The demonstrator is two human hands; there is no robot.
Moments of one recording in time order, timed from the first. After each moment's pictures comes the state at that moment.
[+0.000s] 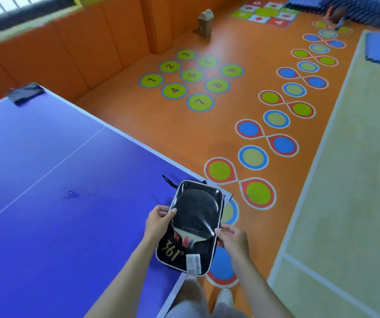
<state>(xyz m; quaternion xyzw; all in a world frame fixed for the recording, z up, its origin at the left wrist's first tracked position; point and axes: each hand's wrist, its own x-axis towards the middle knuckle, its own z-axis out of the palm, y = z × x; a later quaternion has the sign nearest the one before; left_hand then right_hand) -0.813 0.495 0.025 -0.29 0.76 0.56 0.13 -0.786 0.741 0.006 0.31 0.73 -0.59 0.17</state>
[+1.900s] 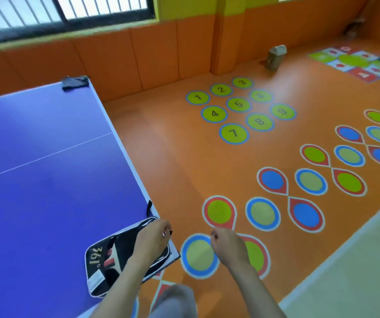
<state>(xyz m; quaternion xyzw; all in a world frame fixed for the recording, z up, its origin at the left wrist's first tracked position) -0.968 0.702 0.054 -0.24 0.94 0.23 0.04 -1.075 0.927 0.073 -0.21 0.94 -0.16 0.21</state>
